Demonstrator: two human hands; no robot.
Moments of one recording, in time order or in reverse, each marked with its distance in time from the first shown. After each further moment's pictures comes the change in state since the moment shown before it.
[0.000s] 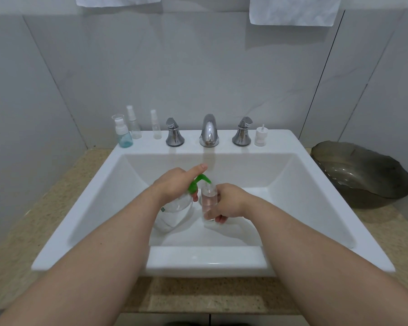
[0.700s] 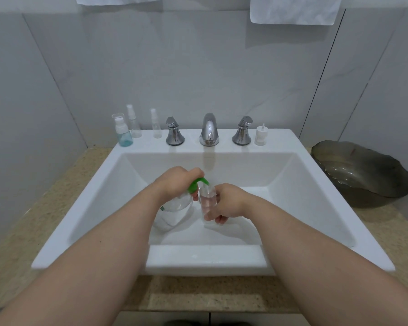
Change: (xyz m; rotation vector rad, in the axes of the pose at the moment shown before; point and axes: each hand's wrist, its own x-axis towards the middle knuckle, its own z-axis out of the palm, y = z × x) left_hand -0.004 0.006 -0.001 -0.007 -0.047 0.001; right_hand -0.004 -0.003 0.000 -0.050 -0.015 0.001
